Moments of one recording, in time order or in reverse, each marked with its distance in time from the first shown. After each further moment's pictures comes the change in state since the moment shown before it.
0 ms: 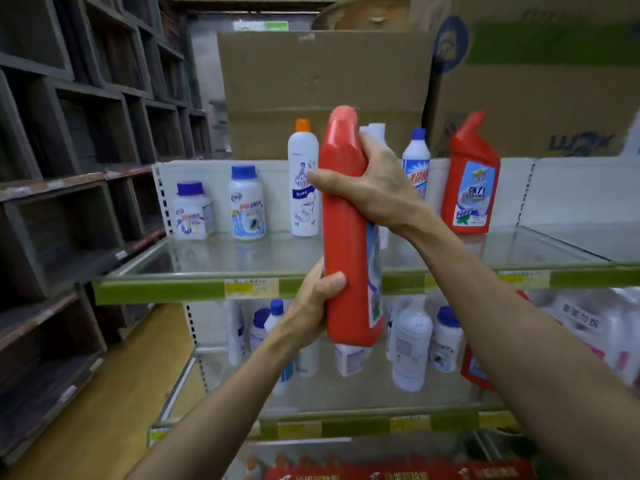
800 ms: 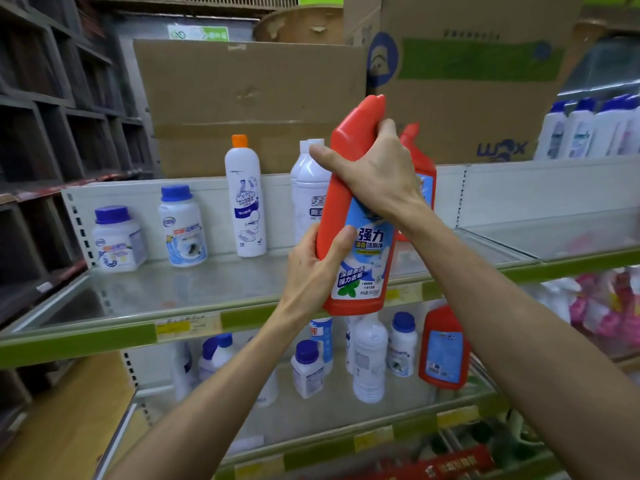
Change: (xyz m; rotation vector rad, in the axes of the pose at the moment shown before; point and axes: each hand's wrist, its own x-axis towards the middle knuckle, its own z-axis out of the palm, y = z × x) left_hand 0.074 0.016 0.061 0.295 0.141 0.220; right_hand 0.017 0.020 -0.069 -0.372 0.381 0.220
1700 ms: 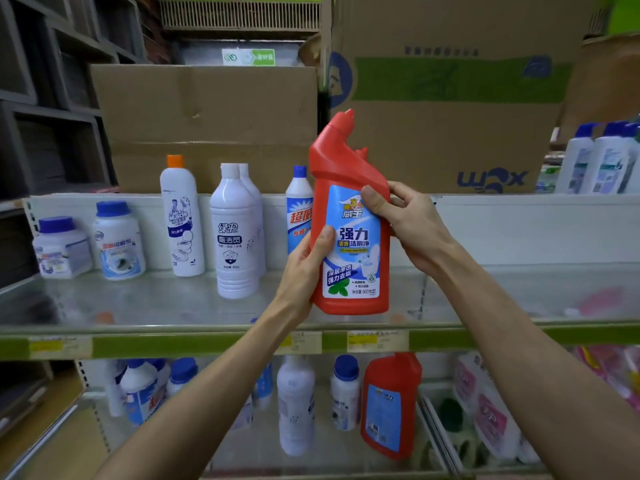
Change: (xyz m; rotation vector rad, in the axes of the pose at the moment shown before) left_hand 0.096 -0.044 0.164 -0.171 0.089 -0.133; right_hand 0.100 0.211 -0.102 0.764 -0.408 0.097
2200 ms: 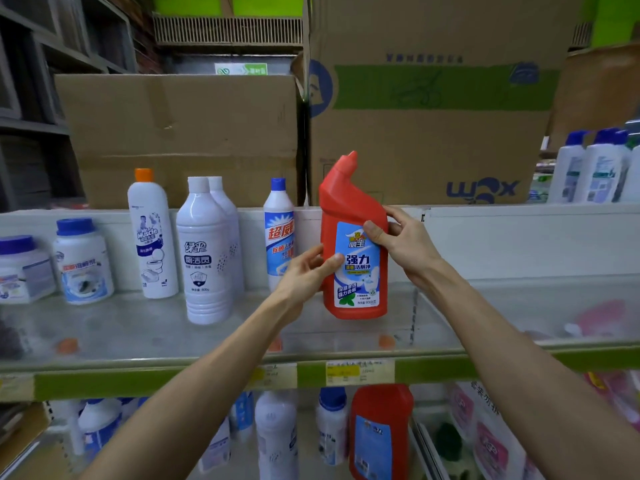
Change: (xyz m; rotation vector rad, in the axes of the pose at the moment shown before) left_hand 0.077 -0.039 0.004 0.275 -0.027 -0.169; right_hand 0.049 0.067 -0.049 -0.038 0.038 0.033
